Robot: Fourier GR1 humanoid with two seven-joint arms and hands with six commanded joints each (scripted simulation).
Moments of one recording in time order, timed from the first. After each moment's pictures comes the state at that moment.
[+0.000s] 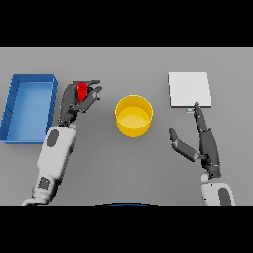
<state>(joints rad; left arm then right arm) -0.51 -0.01 0.05 -1.01 -0.14 0.13 -0.14 0.12 -0.05 0.12 -1.71 0.26 -0.08 -0.09</state>
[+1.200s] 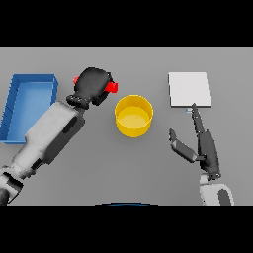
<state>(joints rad) -0.80 0.28 -0.55 -1.04 -0.76 -0.04 0.21 0.13 -0.05 0.14 -1.74 0.28 -0.06 -0.05</state>
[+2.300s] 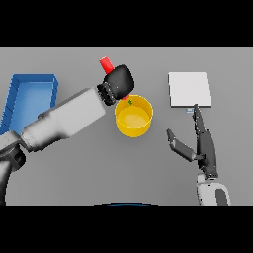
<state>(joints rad) -1.17 0.30 -1.06 -0.84 -1.11 -0.30 0.01 0.12 -0.01 0.12 -1.70 0.26 -0.10 -0.06</state>
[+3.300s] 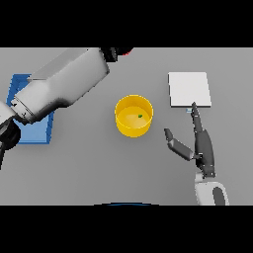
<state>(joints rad) -1.52 0.35 -1.14 -0.67 -1.12 -0.25 -0.12 0.11 -0.01 0.13 -1.68 0.30 -0.12 -0.09</state>
